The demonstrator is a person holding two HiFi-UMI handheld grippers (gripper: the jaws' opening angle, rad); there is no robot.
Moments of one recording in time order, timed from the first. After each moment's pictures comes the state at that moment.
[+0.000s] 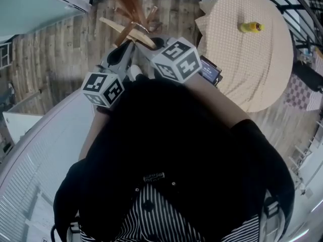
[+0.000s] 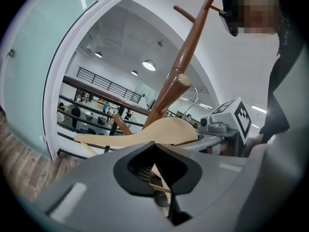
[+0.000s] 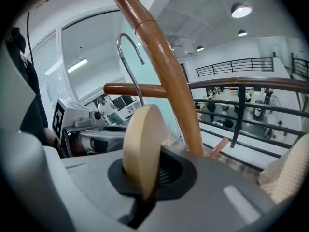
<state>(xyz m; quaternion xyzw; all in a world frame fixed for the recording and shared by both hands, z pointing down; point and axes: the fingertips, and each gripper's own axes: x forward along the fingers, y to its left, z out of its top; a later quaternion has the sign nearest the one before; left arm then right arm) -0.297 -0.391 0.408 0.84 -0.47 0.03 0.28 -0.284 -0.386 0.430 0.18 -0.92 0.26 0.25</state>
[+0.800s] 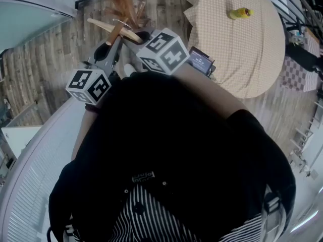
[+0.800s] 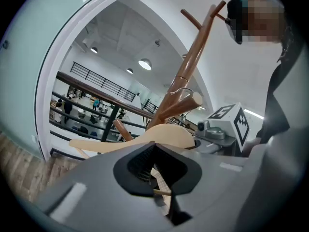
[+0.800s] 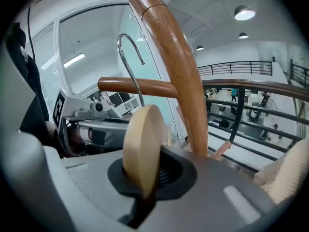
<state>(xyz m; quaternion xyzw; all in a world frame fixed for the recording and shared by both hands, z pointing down) -0.295 -0.401 0.396 0.86 -0.42 0.02 0.29 -0.288 -0.389 0.429 0.20 -0.91 0.24 0.27</state>
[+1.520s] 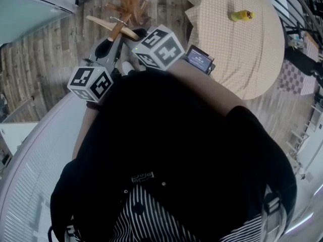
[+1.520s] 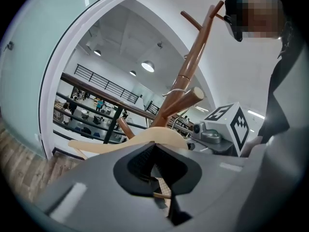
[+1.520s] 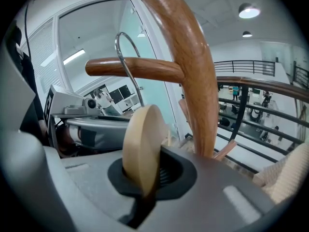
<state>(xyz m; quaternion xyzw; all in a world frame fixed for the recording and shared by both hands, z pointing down) -0.305 -0.397 0.402 0.85 -0.44 0.01 0.28 -0.307 -0.388 0.447 0.19 -0.91 0.24 0.29</state>
